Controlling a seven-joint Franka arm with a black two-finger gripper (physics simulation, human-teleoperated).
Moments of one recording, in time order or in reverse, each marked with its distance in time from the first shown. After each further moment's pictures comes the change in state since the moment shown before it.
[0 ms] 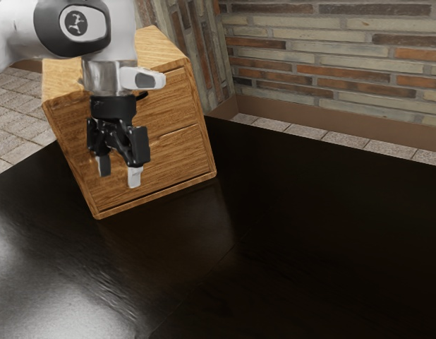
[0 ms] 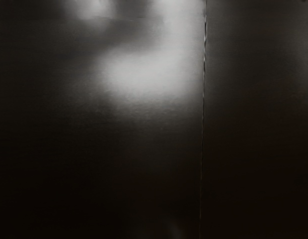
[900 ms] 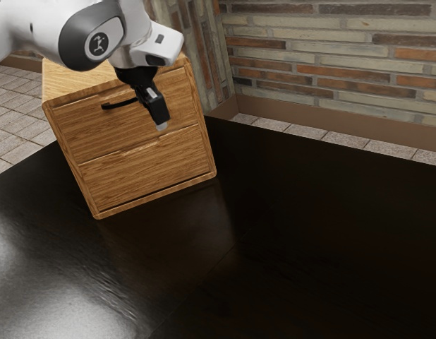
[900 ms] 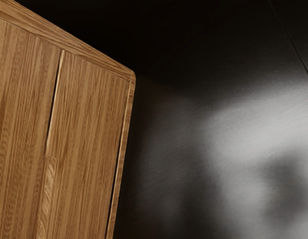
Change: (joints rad) arm -0.159 0.044 0.141 -0.064 0.281 0.684 0.383
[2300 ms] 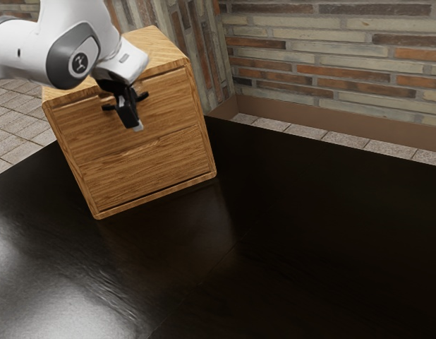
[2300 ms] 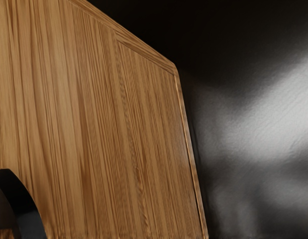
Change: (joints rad) arm 0.042 -0.024 0.170 -0.075 -0.128 0.258 0.482
